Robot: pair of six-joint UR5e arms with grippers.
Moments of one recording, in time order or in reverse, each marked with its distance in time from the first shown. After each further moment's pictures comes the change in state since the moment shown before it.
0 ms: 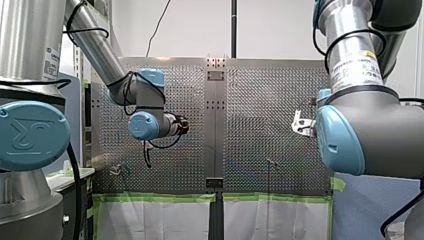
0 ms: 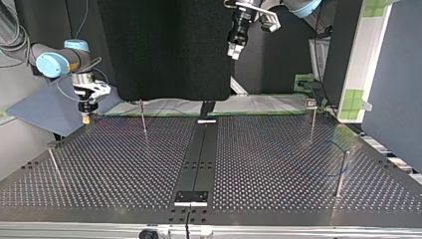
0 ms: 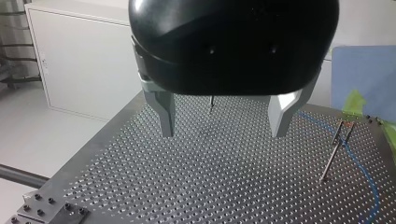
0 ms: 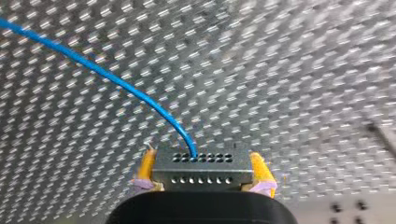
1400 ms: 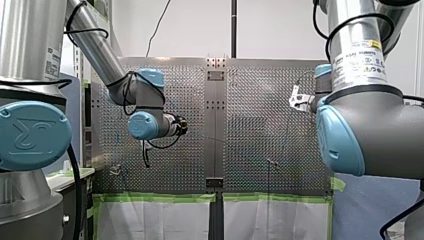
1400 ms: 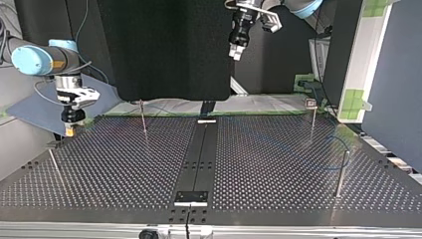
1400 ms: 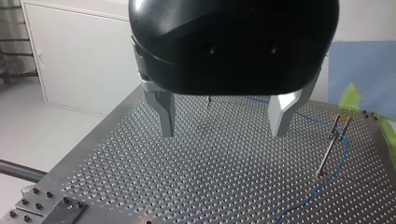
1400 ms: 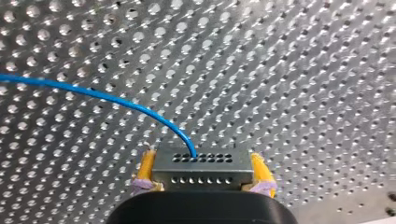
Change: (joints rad) left arm 0.012 0.000 0.000 -0.011 0.000 0.003; right arm 0.020 -0.169 -0.002 0.016 -0.004 0.058
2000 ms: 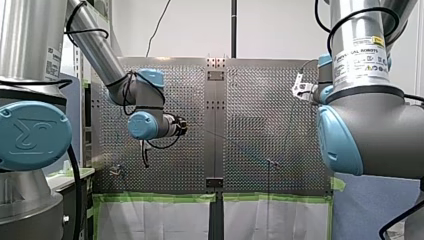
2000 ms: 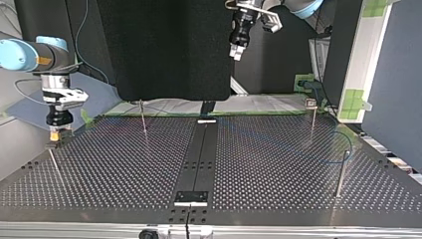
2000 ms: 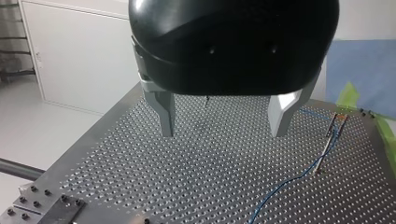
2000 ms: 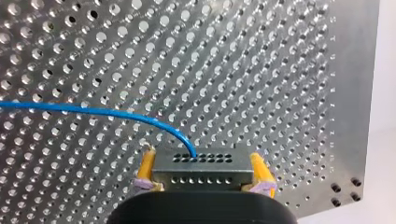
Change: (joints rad) left arm 0.003 0.000 0.000 -0.007 0.000 0.002; right arm -0.021 -0.071 0.000 0.000 -0.010 0.052
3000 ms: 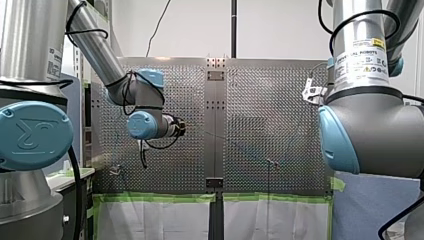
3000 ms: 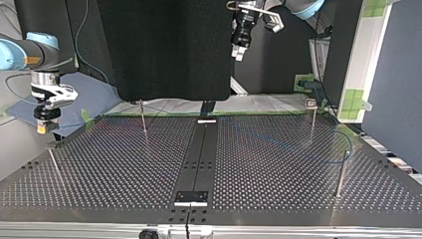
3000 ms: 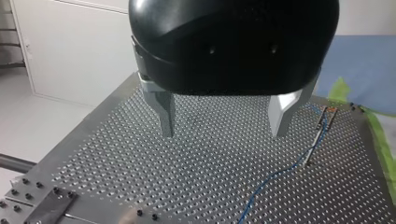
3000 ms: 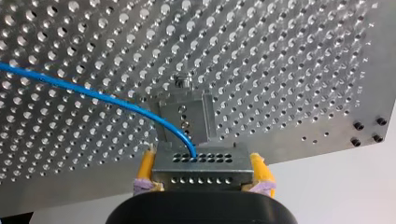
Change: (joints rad) left arm 0.014 0.000 0.000 -0.028 0.000 0.007; right arm -0.069 0.015 0.001 0.066 0.049 -0.067
